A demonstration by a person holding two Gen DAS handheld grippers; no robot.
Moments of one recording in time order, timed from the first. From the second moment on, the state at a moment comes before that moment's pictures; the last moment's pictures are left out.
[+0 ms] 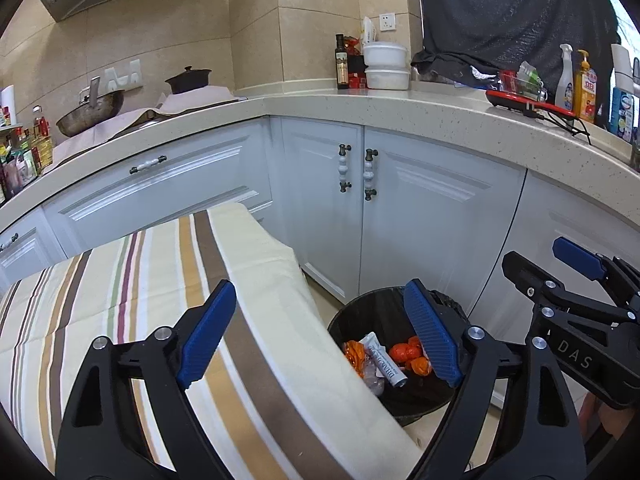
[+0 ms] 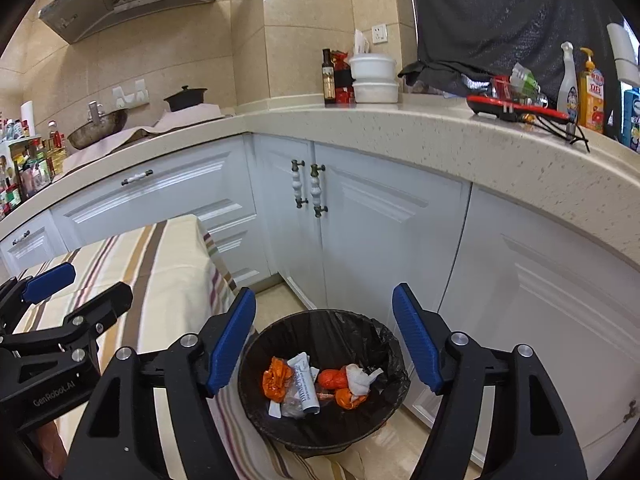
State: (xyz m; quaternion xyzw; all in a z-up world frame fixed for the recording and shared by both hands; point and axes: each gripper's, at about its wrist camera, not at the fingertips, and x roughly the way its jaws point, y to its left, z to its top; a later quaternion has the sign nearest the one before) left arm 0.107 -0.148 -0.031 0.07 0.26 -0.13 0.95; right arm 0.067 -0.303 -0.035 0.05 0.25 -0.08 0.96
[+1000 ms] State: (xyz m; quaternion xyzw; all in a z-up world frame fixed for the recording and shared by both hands) left arm 0.014 -0.055 0.015 0.02 0.20 -0.10 0.97; right arm -0.015 -0.229 0.007 0.01 0.21 -0.05 0.98
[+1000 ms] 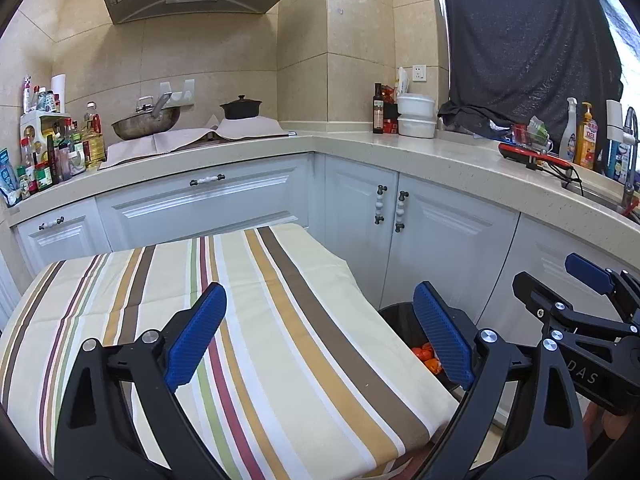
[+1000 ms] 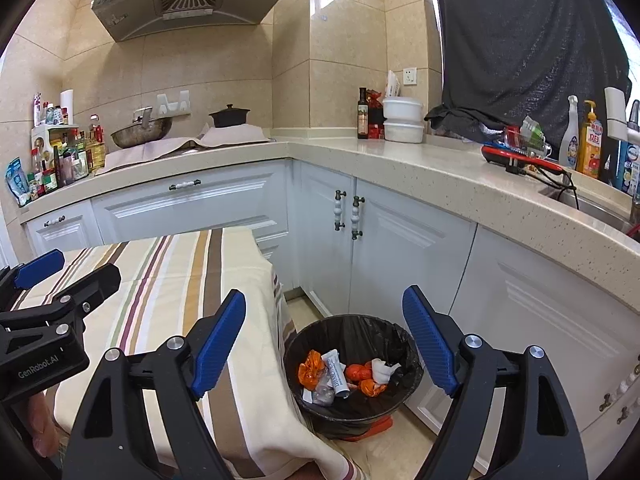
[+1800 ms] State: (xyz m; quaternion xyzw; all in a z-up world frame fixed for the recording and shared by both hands) left arm 0.009 -0.052 0.015 0.02 0.21 -0.10 0.97; right arm -0.025 -0.228 0.011 0.01 0.20 -0.06 0.98
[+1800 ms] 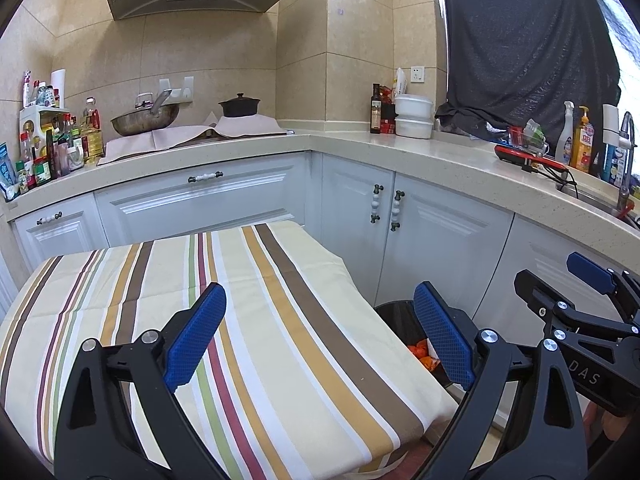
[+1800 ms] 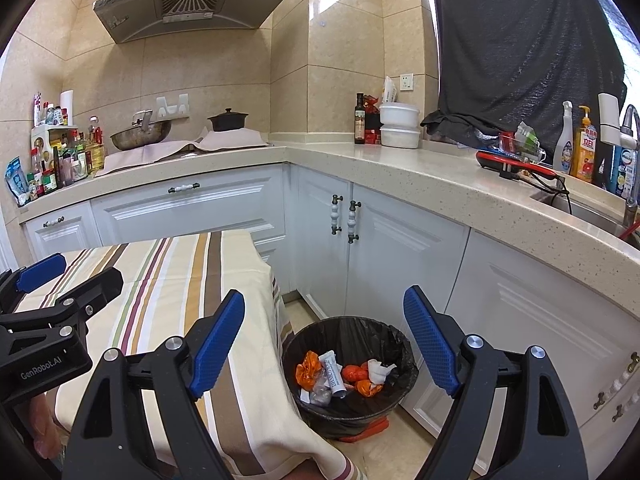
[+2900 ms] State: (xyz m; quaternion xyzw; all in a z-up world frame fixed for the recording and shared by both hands) left arm 0.008 -0.058 0.009 0.02 0.21 -0.10 0.97; right arm -0.025 -0.232 0.010 0.01 0.20 -0.06 0.98
